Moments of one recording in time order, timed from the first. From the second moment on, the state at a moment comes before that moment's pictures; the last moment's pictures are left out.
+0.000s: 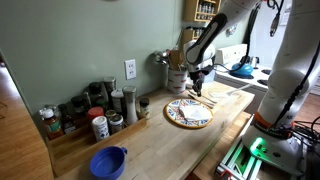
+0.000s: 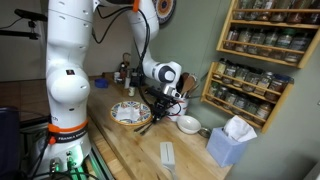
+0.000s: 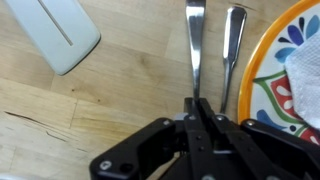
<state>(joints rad) -0.08 0.11 -0.08 -2.47 -0.18 2.28 -0.29</state>
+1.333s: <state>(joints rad) -0.10 0.14 -0.09 -2.43 -0.29 2.23 -0.27</state>
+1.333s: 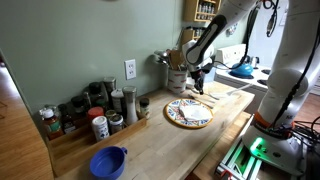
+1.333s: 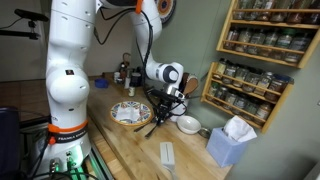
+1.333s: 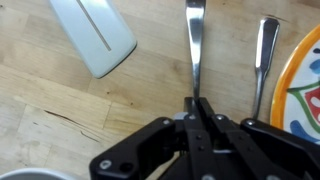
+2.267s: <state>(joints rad) -0.10 0.18 -0.07 -2.37 -0.24 2.20 -0.30</state>
